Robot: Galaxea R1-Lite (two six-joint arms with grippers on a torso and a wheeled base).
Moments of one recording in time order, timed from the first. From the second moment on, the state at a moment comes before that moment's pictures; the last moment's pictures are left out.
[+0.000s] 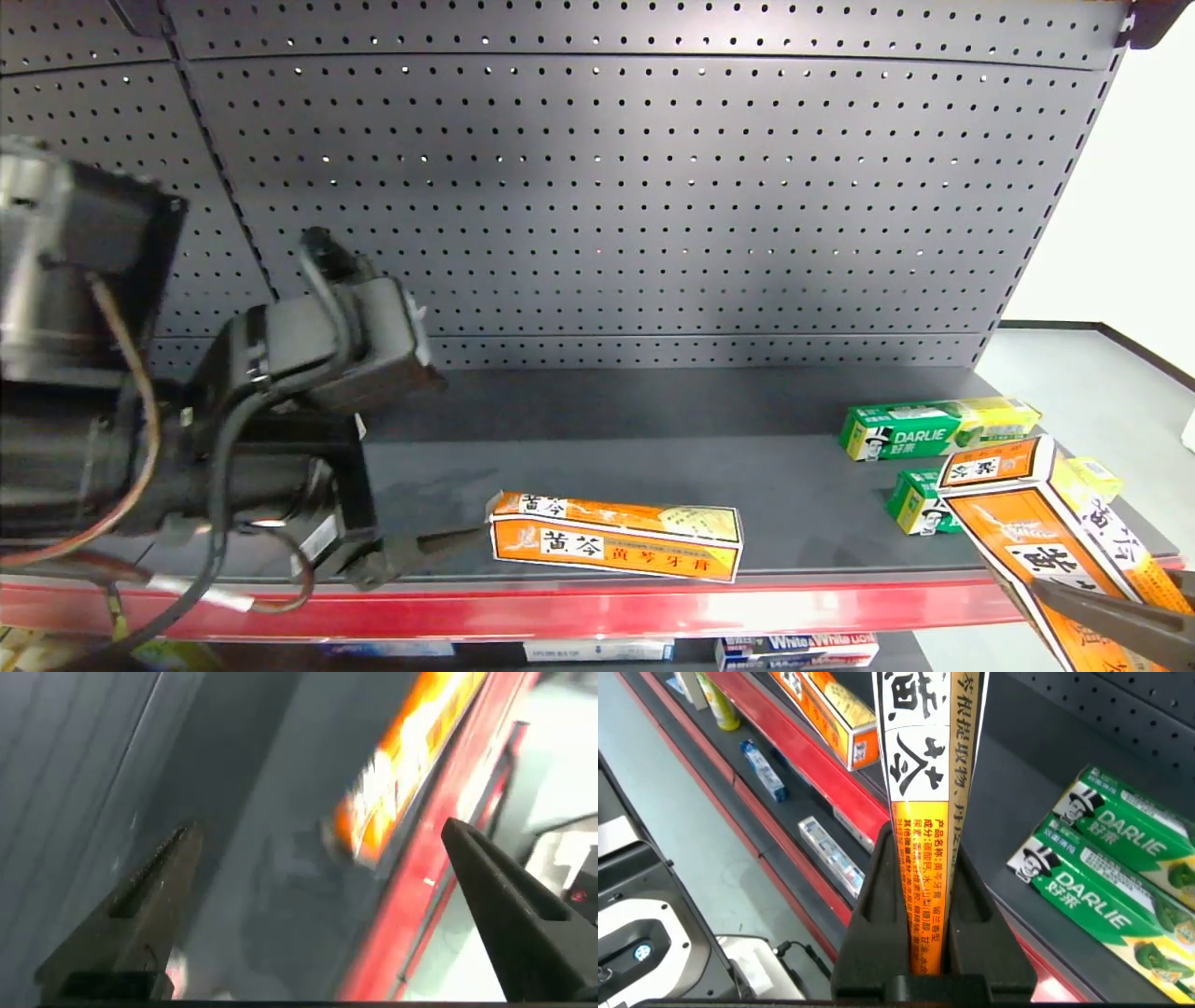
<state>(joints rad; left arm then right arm) -0.53 1.36 -1.02 0.26 -0.16 0.62 0.43 0.86 -0.46 -0.14 0.34 -0.27</state>
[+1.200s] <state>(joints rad) 0.00 0.02 -0.02 -0.06 -0.23 0.17 0.39 1.12 -0.66 -0.14 0.37 -0.41</state>
